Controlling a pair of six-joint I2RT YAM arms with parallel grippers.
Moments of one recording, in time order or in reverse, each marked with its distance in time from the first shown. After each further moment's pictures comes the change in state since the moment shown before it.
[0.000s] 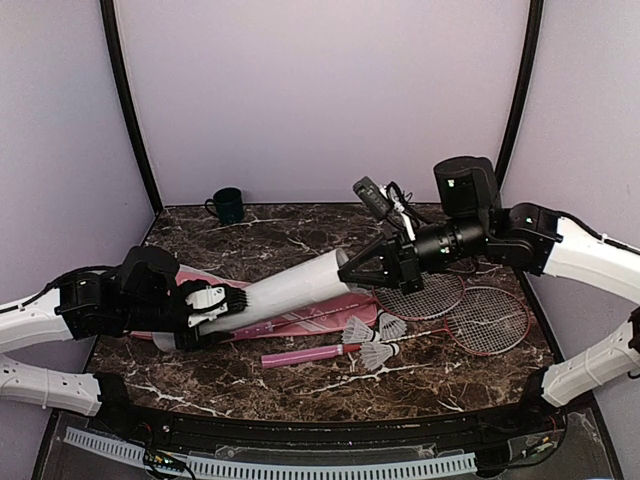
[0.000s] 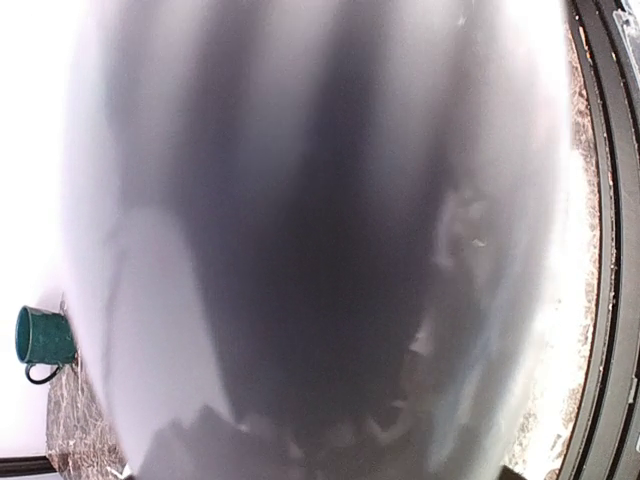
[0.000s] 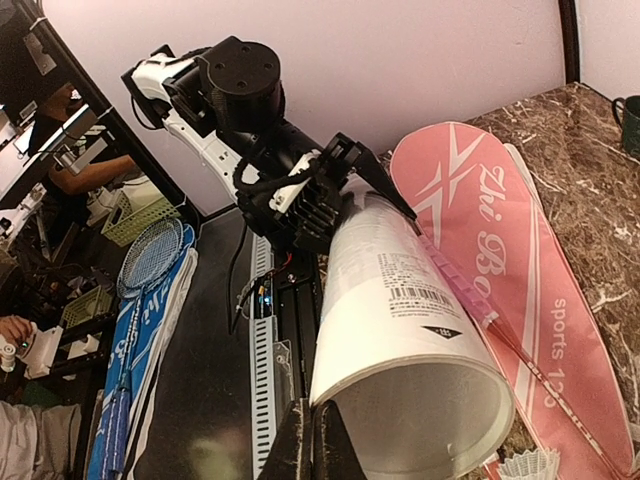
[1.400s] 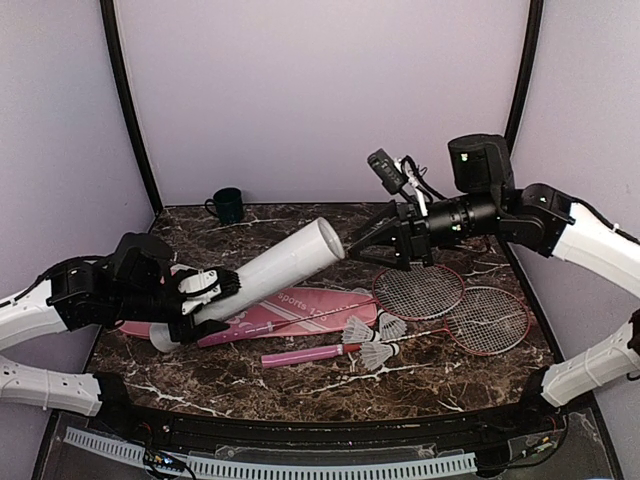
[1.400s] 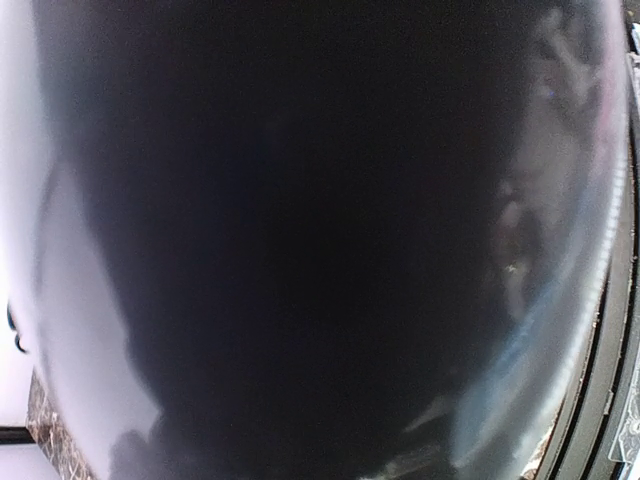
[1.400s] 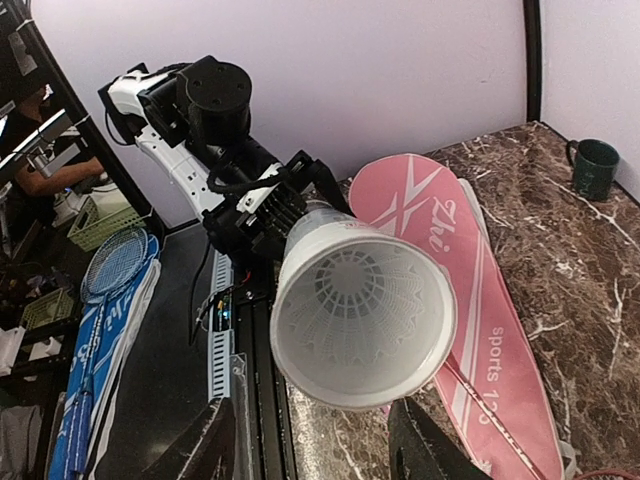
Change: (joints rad) left arm 0.030 0.011 0.080 -0.074 0.020 -0.076; right arm -0.077 -0.009 0.103 -0.093 0.023 -0.118
